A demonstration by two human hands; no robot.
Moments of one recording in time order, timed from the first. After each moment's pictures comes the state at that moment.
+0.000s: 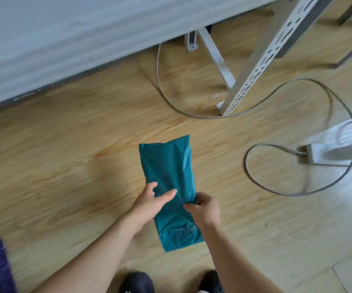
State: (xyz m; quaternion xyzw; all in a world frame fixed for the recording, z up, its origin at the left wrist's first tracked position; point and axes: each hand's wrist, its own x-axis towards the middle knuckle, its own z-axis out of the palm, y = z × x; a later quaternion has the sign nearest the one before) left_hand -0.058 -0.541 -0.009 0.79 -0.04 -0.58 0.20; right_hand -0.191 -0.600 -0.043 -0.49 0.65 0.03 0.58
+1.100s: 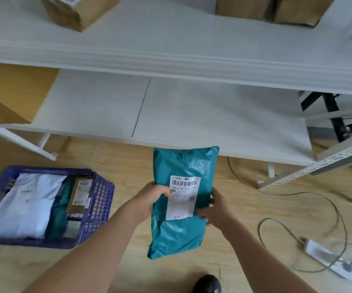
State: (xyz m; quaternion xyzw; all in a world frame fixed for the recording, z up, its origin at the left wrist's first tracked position) left_hand -0.007 -0.362 0.410 0.69 0.16 -0.49 0.51; right_hand -0.112 -0.511 0.385 -0.69 0.39 0.20 0.58
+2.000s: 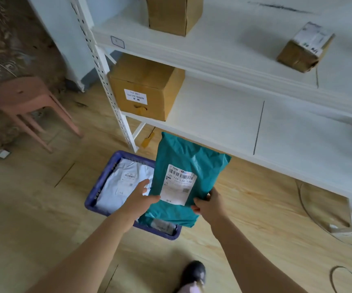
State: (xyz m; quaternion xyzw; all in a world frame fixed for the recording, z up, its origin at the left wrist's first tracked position) left_hand 0.089 0.124 0.447 0.75 0.16 -0.33 0.55; right_hand 0.046 -0.066 0.438 -0.70 0.33 0.14 0.61
